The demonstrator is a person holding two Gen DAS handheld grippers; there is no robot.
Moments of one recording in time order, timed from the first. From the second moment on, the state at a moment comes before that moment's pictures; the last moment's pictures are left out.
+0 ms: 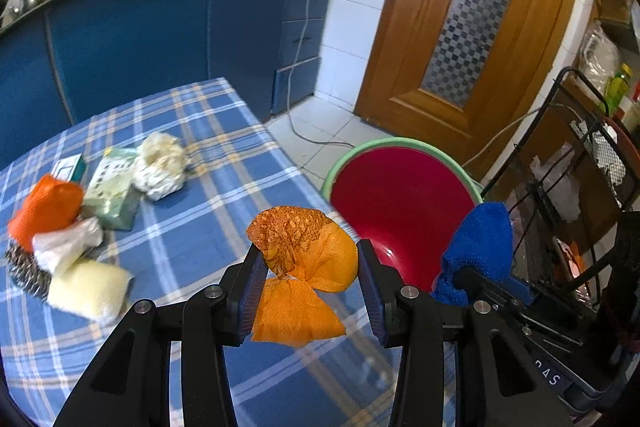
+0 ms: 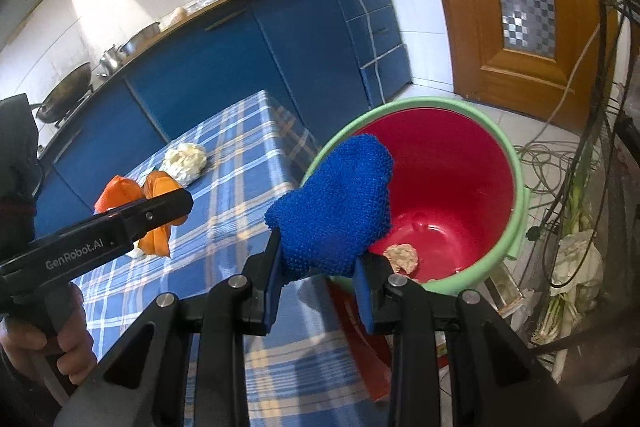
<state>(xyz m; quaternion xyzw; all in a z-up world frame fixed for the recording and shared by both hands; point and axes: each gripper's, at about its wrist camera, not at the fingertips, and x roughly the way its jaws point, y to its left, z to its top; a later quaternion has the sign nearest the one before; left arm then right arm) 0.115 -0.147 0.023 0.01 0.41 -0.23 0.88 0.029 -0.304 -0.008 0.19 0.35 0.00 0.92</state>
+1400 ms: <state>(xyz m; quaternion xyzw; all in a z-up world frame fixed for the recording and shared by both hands) 0.148 -0.236 -0.016 0.07 0.44 -0.26 0.86 0.039 -0.370 -0.046 0.23 0.38 -0.06 0.89</state>
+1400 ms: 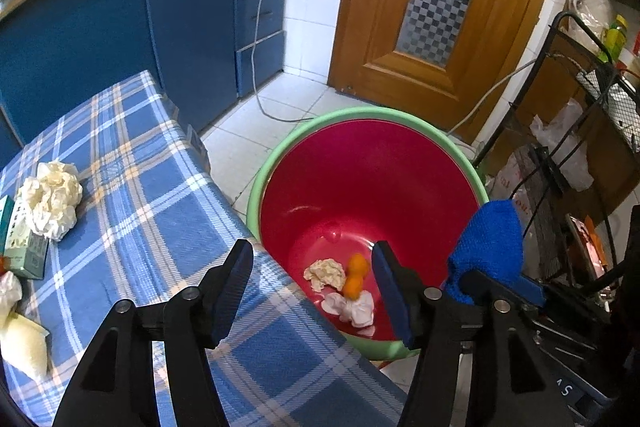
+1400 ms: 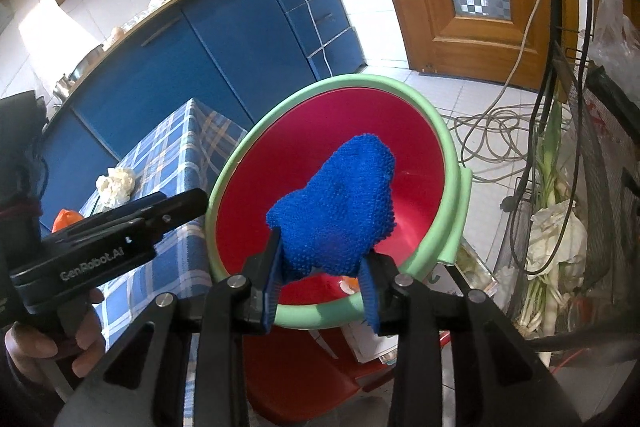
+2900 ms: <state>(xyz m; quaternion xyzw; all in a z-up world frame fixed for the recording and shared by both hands) 0.154 -0.066 -0.020 -0.04 0.44 -0.09 0.89 0.032 -0.343 -0.024 0.22 0.36 -0.04 0.91</state>
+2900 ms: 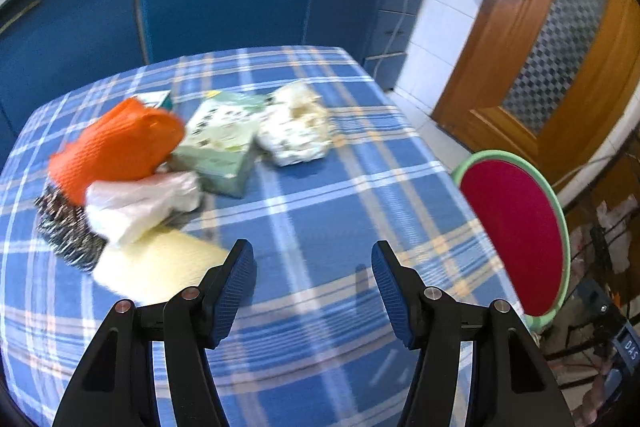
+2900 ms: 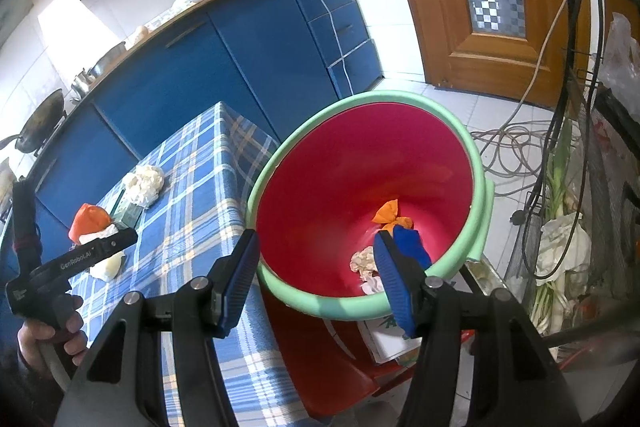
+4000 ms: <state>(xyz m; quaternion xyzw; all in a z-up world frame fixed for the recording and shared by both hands) 0.108 0.015 -0.019 -0.07 0.44 0.00 0.89 0.036 -0.302 -0.013 0.19 0.36 0.00 0.91</state>
